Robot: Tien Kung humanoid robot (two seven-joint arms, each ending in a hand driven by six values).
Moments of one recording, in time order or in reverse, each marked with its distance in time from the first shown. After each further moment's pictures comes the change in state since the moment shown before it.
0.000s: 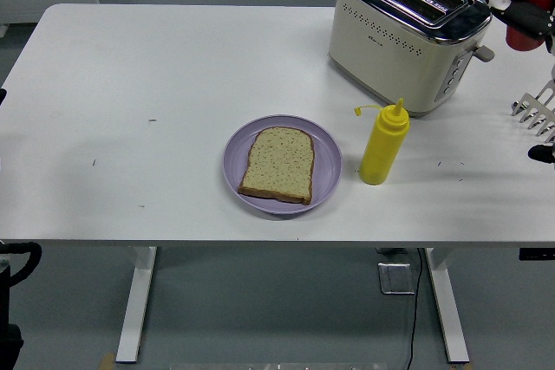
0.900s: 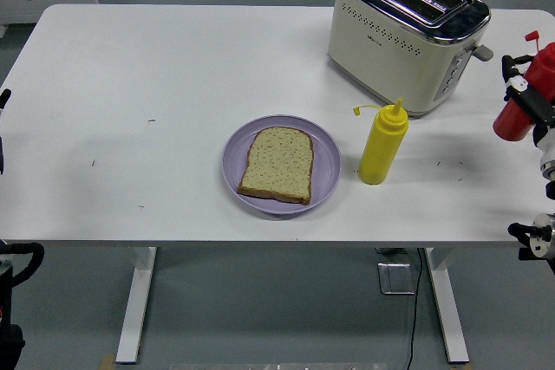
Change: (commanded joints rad) left arm 0.000 0.000 0.008 0.001 0.001 0.002 0.000; right arm -0.201 0.002 -0.127 -0.028 0.330 -0.133 0.216
